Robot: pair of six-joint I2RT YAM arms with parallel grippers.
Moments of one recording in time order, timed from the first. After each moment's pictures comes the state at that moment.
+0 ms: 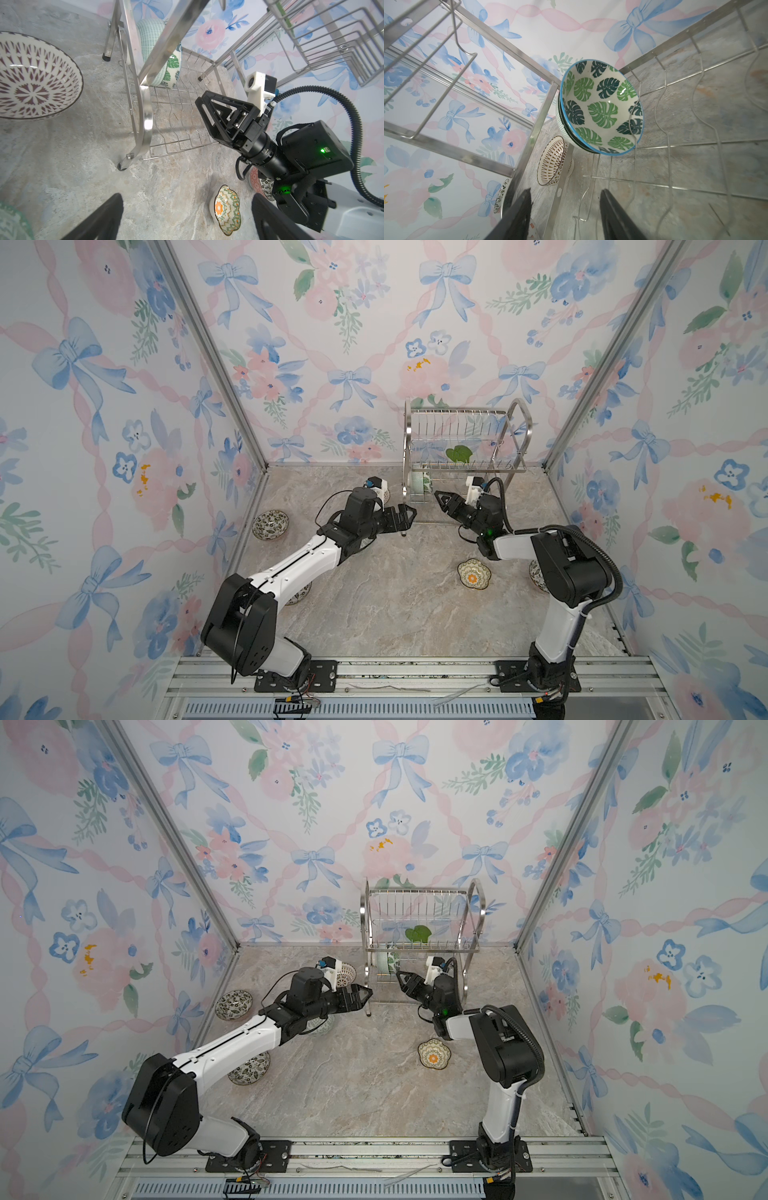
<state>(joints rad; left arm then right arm) -0.54 1.45 1.01 -0.04 0.23 -0.62 0.33 1.90 0.88 0.89 -0.34 0.86</state>
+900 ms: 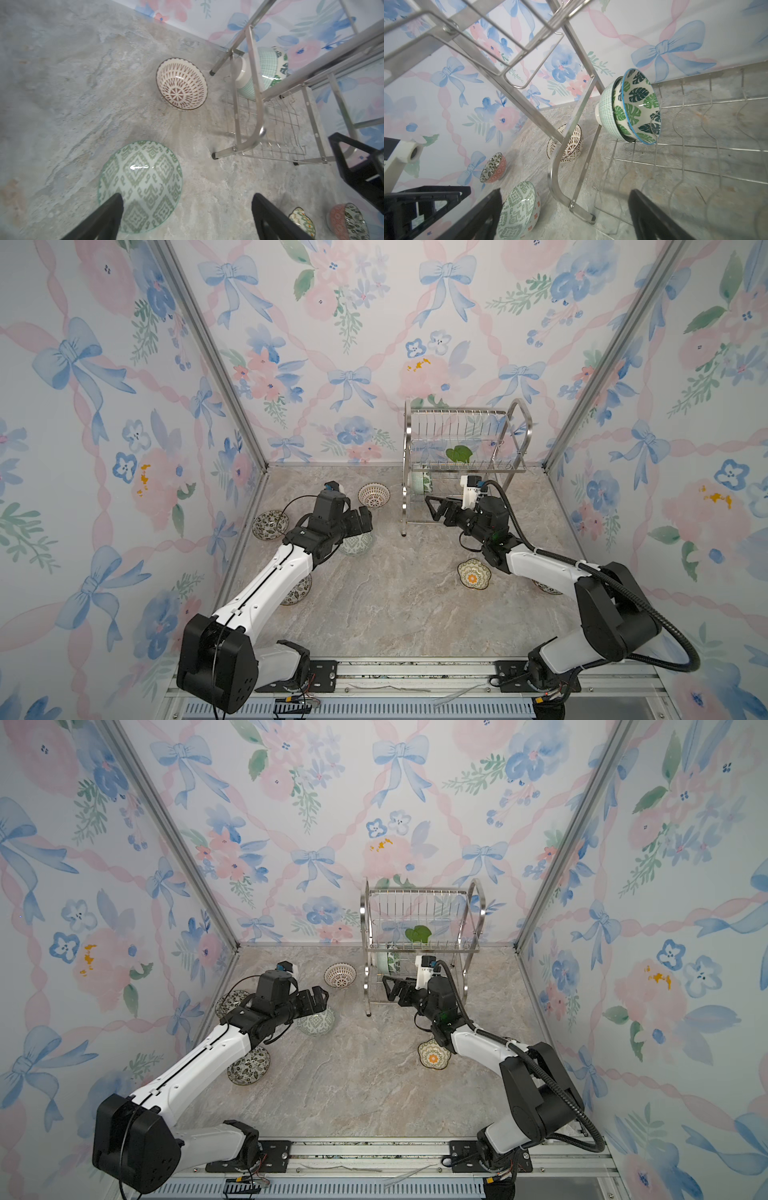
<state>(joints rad) -0.35 1.24 0.95 -0.41 -0.04 -0.53 0.47 1.53 0.82 0.50 -0.18 0.54</state>
